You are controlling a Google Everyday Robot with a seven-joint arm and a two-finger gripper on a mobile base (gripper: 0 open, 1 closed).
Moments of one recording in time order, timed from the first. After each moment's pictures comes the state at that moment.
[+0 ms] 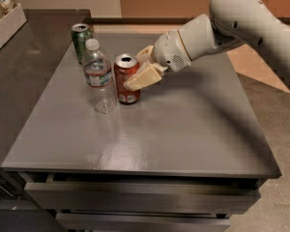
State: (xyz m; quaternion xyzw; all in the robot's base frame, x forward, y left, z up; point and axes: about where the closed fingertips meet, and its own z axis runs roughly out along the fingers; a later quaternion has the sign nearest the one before) arm 0.572 0.025 0.906 -0.63 0.61 0.31 0.36
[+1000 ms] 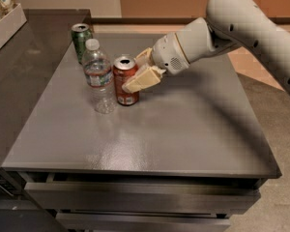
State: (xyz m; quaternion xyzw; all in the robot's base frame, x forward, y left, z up) arm 0.570 0.031 0.899 -0.63 0.61 0.32 0.35
